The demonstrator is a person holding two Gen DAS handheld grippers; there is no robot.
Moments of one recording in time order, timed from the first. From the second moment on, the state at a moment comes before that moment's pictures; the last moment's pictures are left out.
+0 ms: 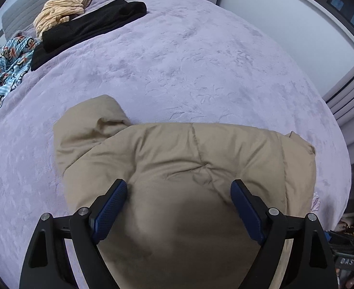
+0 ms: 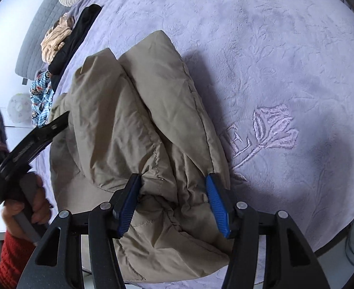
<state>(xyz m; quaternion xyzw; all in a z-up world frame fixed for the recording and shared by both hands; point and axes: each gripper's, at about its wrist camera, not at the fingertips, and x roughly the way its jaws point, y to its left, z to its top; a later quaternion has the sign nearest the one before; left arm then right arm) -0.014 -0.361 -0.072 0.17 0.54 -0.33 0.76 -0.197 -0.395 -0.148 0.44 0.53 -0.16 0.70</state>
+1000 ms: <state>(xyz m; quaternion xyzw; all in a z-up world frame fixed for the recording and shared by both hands) -0.029 -0.236 -0.096 0.07 0.63 -0.29 0.72 -0.083 -0.386 -0.079 0.30 0.53 -0.16 0.78</state>
